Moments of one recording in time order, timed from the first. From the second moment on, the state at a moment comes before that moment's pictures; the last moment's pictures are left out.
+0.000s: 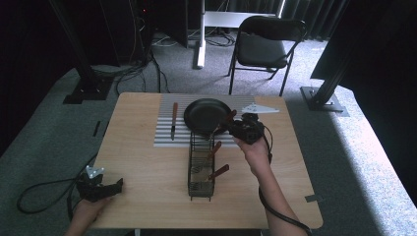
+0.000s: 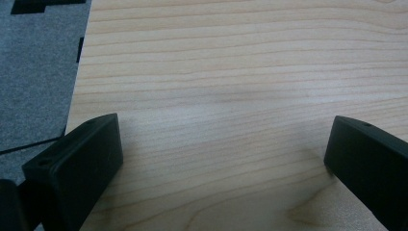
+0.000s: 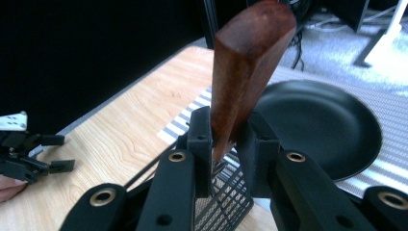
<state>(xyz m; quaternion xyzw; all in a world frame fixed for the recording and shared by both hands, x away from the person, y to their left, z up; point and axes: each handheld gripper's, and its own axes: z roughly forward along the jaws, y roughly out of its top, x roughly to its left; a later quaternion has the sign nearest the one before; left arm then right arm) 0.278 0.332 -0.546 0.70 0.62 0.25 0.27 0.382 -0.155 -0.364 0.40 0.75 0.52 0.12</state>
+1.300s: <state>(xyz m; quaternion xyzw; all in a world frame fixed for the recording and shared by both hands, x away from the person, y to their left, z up) 0.278 0.332 -0.546 0.70 0.62 0.25 0.27 0.441 -0.221 -0.426 0.51 0.75 0.37 0.19</state>
